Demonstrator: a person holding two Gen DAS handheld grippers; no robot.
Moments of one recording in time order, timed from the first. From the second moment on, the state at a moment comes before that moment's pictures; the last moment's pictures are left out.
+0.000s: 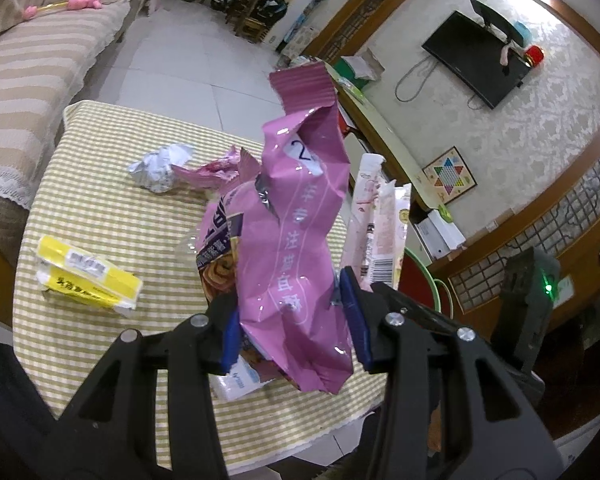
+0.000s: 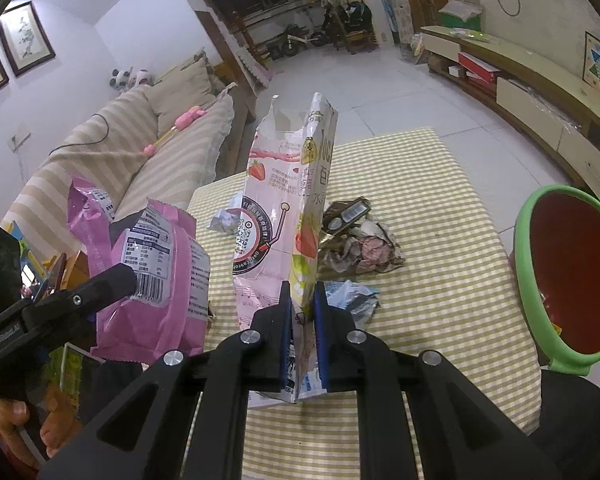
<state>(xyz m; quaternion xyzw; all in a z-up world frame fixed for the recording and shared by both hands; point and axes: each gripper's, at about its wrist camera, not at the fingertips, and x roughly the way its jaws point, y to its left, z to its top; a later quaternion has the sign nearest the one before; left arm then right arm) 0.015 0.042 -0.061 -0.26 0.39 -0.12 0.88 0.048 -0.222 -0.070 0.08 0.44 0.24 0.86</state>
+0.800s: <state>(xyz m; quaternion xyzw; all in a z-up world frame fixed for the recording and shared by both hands) 0.044 -0.017 -0.055 -0.22 0.40 -0.18 0.87 0.047 -0.296 -0.078 0.13 0.44 0.17 0.87</state>
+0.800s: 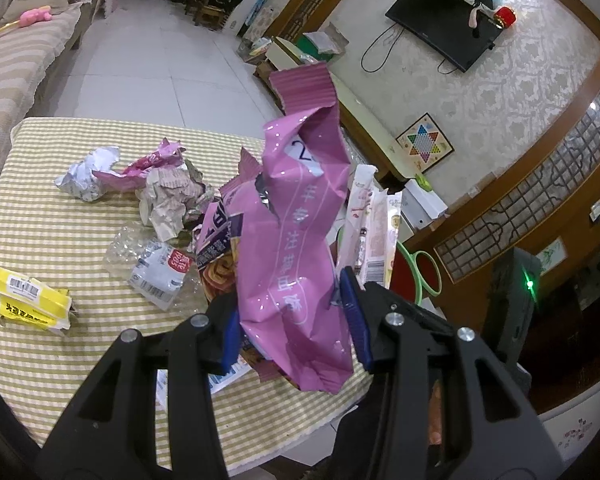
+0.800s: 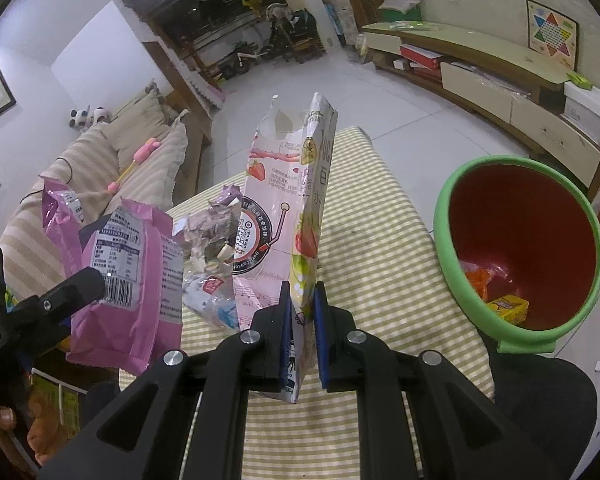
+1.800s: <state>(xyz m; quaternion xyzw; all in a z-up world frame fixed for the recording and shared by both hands) 0.088 -0.105 -0.066 -0.15 0.44 -0.22 0.86 0.055 -0.405 -0.091 0.20 0.43 0.07 0.88</state>
